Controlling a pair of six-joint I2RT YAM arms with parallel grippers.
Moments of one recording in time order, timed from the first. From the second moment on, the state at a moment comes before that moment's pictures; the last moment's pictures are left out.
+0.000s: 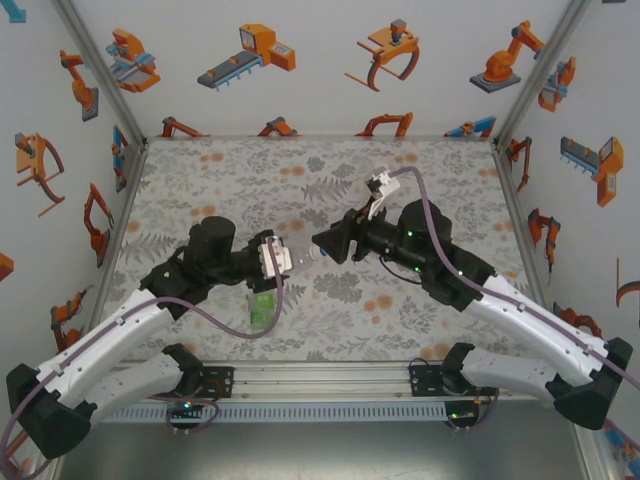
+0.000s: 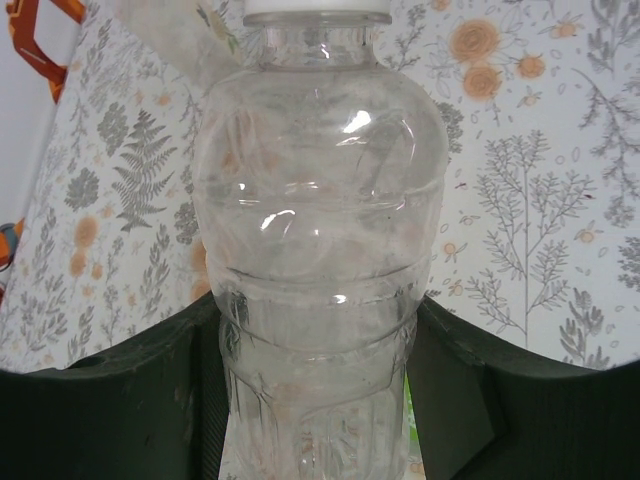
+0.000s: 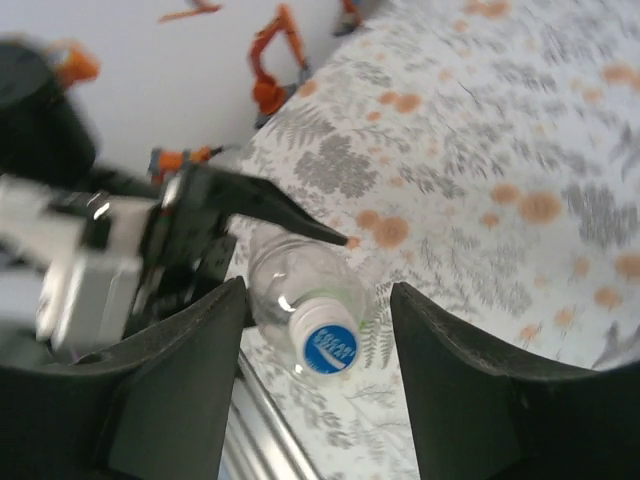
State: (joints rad) left arm -0.75 0.91 0.80 -0.39 0.40 0.68; right arm 0.89 1.00 1.02 -0.14 -0.16 0.34
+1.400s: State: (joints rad) left arm -0.75 0.86 0.82 -0.52 0.53 0.66; right arm 0.89 1.04 1.03 -0.29 -0.62 -0.51
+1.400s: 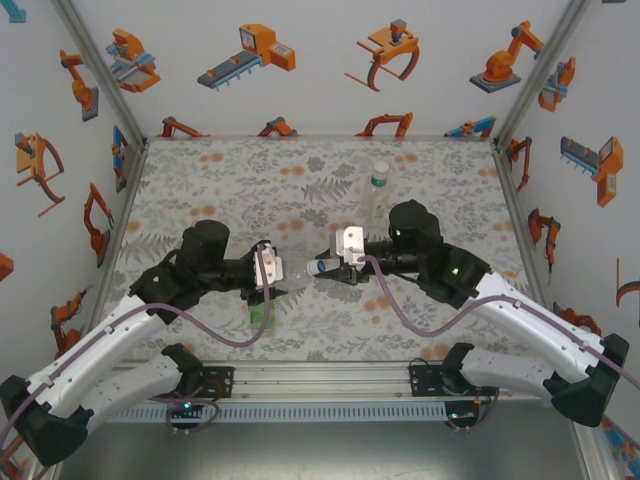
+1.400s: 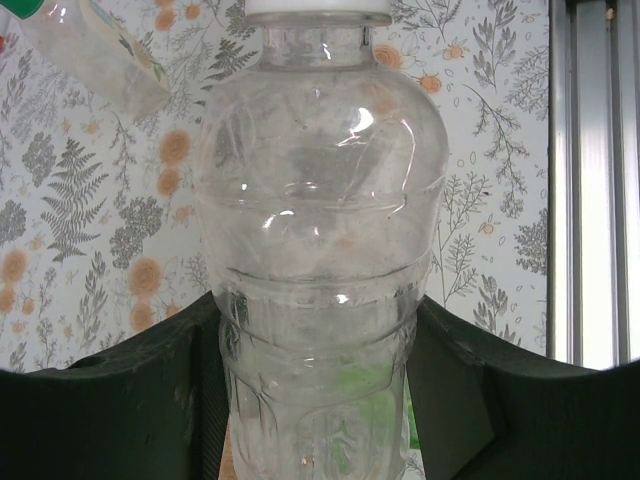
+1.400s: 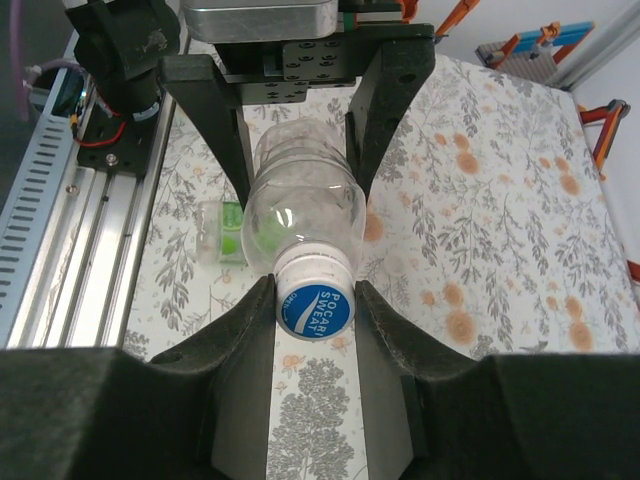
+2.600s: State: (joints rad) left arm -0.75 0.91 0.81 -0.40 0.39 0.61; right arm 0.89 1.04 1.02 -0.24 -0.07 0.48
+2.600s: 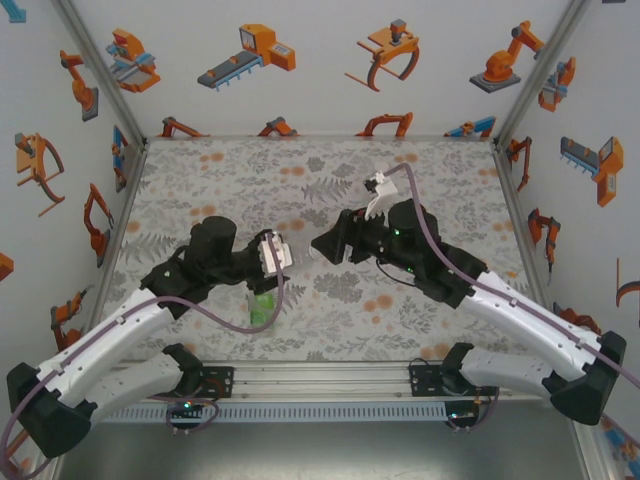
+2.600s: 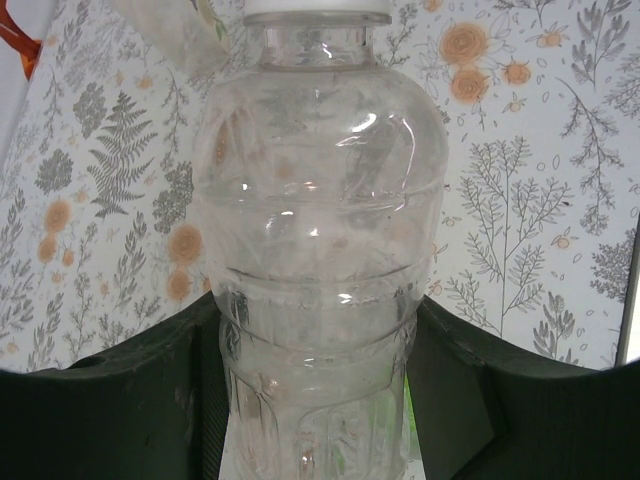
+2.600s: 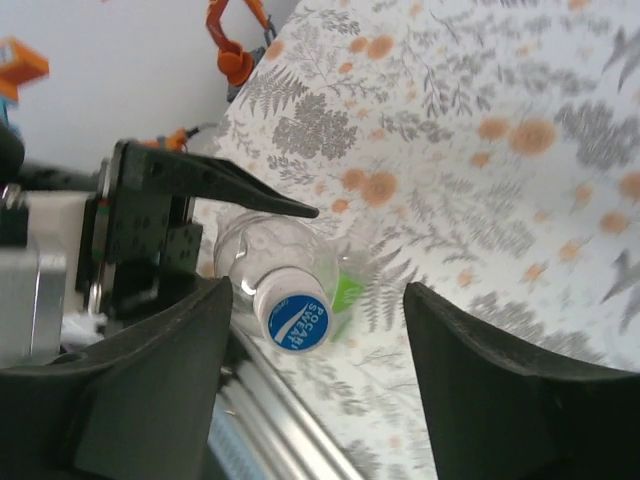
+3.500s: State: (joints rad) left arm -0.75 0.81 0.81 -0.50 0.58 0.62; right arm 0.89 1.03 1.06 -0.33 -0.71 -0.57
